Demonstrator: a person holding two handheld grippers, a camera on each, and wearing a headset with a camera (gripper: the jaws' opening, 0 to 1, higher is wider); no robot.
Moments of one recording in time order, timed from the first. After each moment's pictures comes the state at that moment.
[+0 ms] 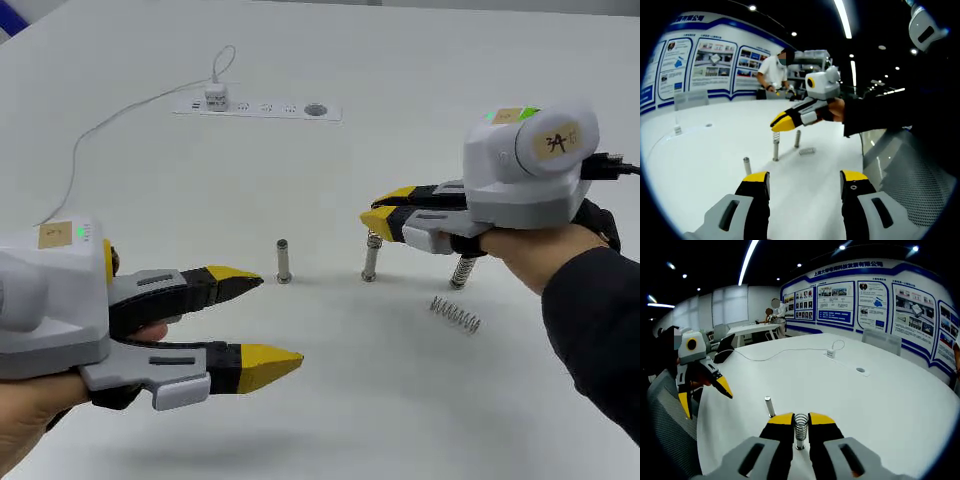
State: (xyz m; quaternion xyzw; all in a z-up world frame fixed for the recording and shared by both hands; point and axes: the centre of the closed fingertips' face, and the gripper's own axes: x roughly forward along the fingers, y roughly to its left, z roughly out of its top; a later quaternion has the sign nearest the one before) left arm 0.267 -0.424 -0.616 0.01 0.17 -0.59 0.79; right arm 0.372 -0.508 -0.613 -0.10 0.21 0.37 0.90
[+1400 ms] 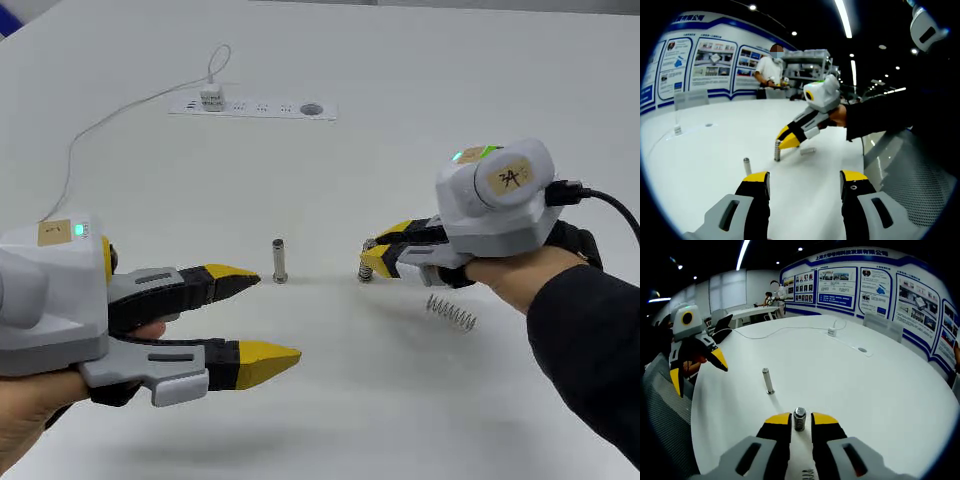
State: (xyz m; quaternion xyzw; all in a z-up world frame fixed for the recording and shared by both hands) left arm 0.269 -0.426 -0.617 0.01 0.17 -0.59 0.79; right arm 0.360 -0.520 -0.654 -0.13 0.27 0.36 0.88
